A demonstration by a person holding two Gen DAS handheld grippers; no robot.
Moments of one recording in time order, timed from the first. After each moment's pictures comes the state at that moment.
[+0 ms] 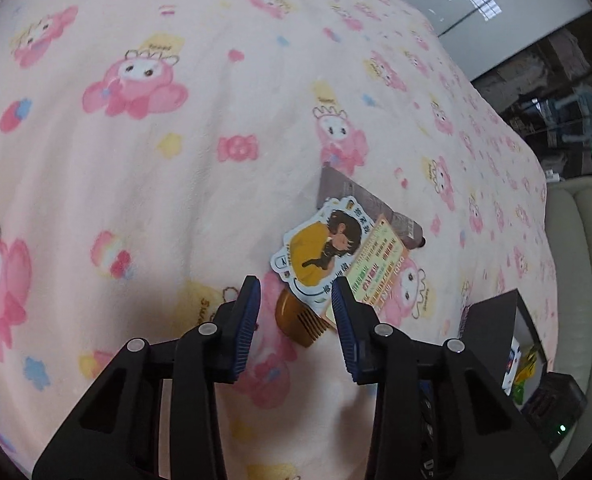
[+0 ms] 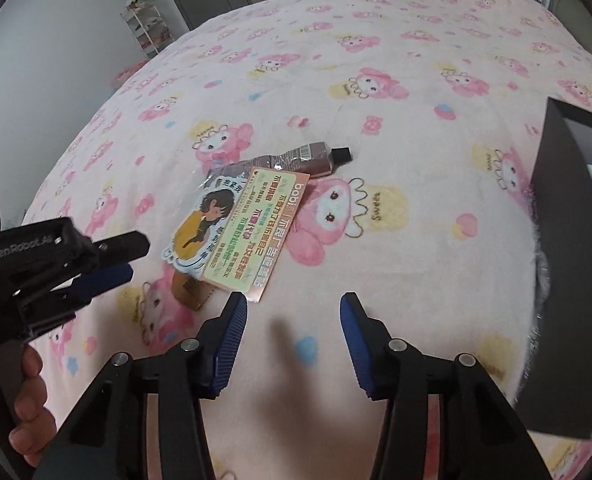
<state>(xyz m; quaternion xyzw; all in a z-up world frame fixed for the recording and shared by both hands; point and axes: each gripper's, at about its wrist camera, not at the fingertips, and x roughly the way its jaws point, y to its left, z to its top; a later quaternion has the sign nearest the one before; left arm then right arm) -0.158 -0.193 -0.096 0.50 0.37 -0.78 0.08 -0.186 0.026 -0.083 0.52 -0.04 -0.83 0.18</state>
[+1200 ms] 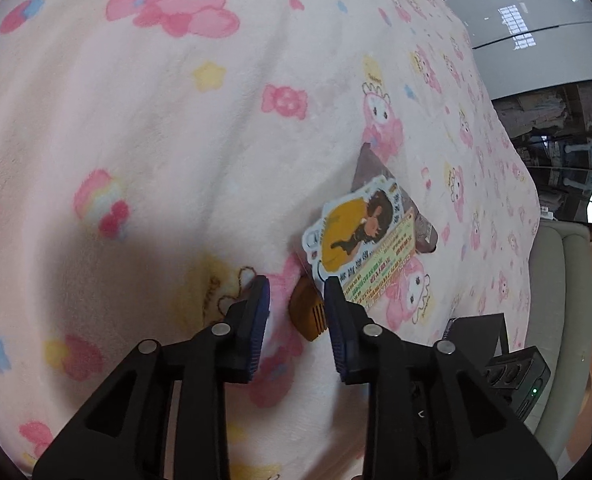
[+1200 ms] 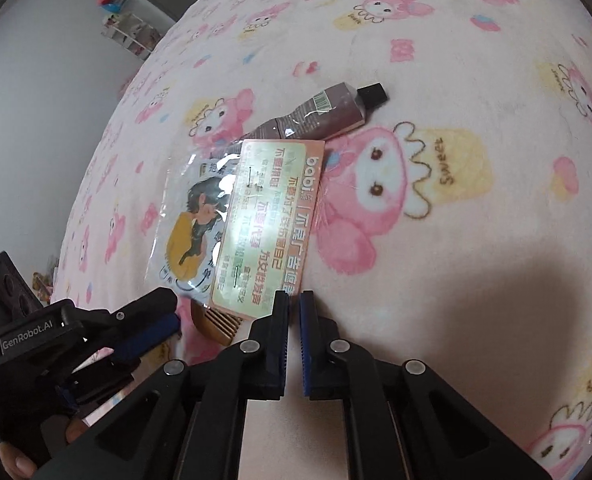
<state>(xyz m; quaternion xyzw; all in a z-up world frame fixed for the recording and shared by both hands) -0.156 -0.206 -0.132 0.51 0.46 -0.72 0.08 -0.217 0.012 -0.130 0.59 -0.16 -0.76 0.22</state>
